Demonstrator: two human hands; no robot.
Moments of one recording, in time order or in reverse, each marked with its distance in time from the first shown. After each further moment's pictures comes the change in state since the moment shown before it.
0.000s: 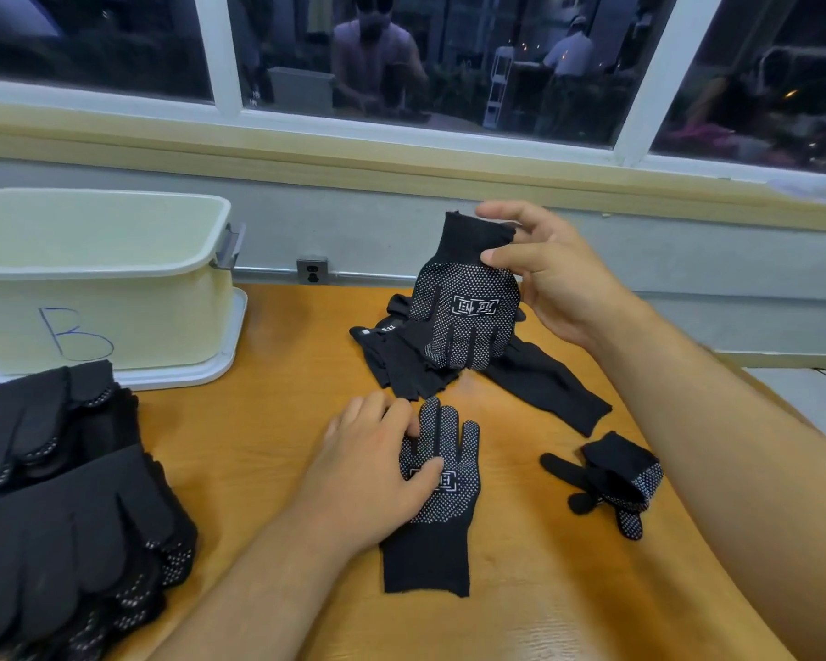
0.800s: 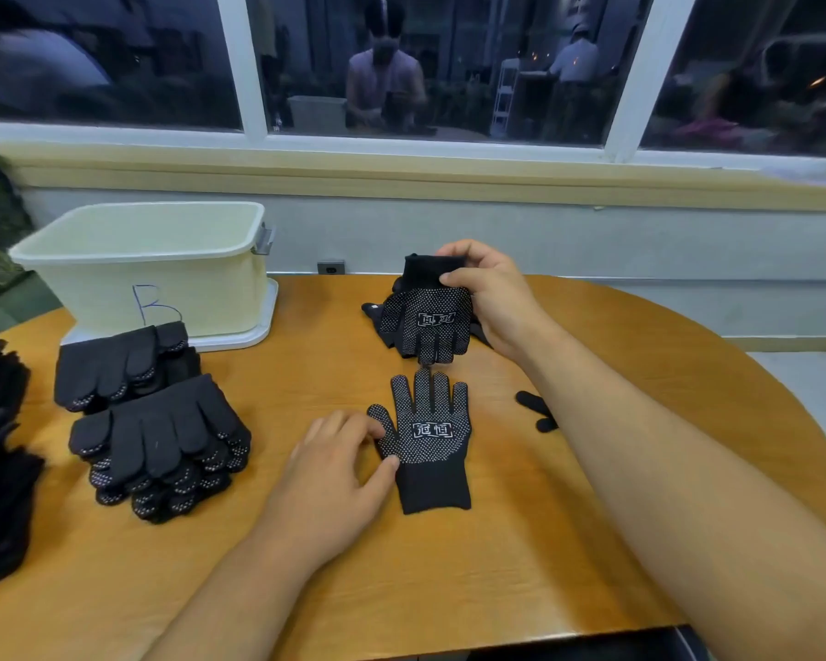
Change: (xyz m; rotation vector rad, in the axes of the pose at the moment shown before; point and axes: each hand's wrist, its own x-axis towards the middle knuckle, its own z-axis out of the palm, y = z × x) left_hand -0.113 0.006 -0.014 -0.102 0.092 -0.088; right_hand -0.063 0.036 0.042 0.075 0.051 -0.003
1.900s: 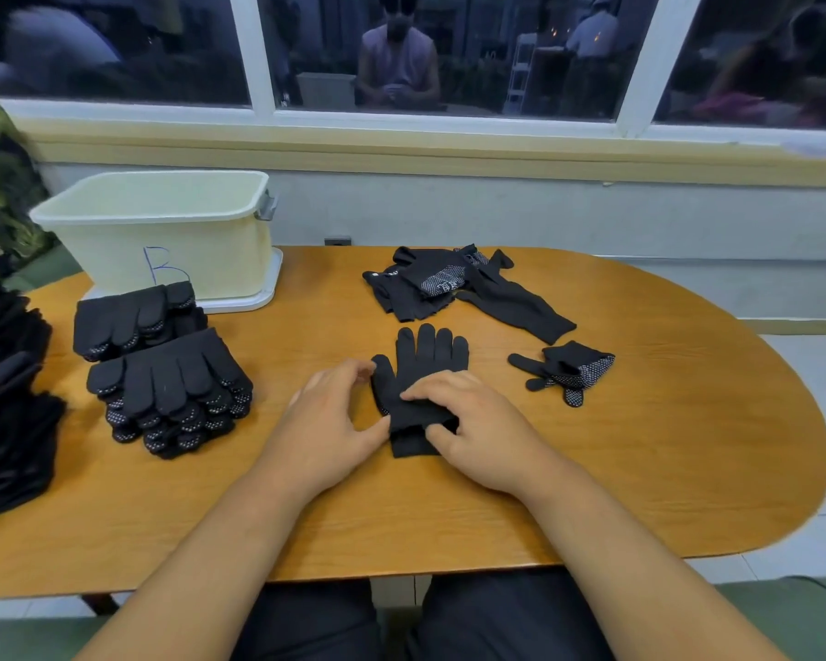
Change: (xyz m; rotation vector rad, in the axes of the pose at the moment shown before) left_hand -0.002 0.012 -0.008 -0.009 -0.014 -0.089; right_hand -0.173 0.064 0.001 -1.023 -0.338 -0.193
